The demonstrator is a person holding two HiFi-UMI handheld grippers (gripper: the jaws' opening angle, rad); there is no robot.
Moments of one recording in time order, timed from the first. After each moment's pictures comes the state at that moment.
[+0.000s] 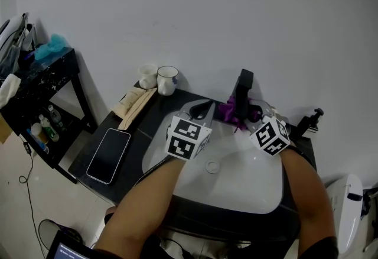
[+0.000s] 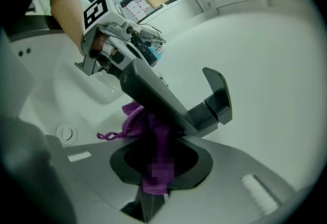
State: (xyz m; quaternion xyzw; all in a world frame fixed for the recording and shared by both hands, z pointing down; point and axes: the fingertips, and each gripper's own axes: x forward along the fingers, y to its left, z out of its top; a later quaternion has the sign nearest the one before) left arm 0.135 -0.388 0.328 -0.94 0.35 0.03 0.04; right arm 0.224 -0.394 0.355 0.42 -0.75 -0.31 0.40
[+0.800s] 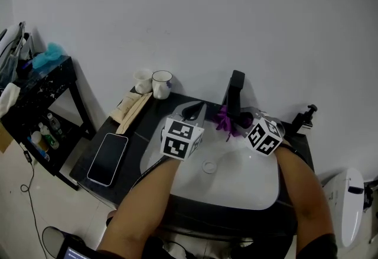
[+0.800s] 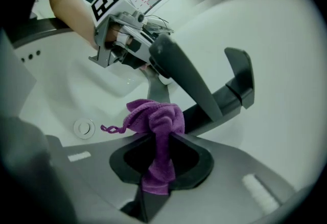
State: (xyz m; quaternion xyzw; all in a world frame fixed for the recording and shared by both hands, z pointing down) left arm 0.128 -0.391 0.331 -0.93 0.36 0.01 0.04; right arm 0.227 -0.382 0.394 0.38 -0.75 -0.26 0.47
